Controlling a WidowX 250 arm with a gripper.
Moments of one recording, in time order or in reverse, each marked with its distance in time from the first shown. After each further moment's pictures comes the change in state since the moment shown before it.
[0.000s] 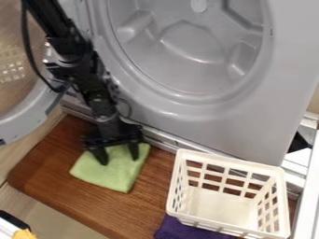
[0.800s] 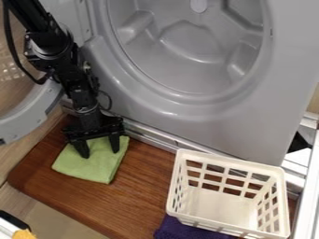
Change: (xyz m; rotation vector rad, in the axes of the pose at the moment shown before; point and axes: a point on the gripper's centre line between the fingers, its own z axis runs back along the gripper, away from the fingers) arm 0.017 0.021 0.003 0.021 0.017 0.034
